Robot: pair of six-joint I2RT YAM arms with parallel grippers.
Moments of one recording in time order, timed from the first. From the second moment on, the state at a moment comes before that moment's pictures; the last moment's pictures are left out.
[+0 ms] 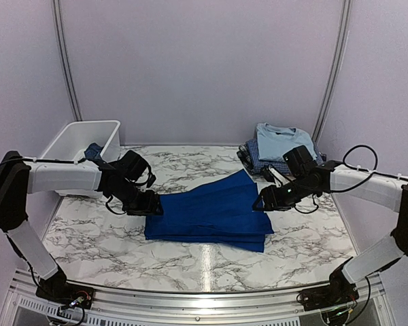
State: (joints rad) left arm -0.64 1.66 1.07 -0.51 0.19 -0.48; right arm 0.47 1.40 0.95 -0.56 -0.41 0.25
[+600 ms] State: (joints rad) left arm -0.62 1.68 1.02 -0.46 0.32 -0.64; right arm 0.42 1.38 0.82 -0.58 -0.41 0.28
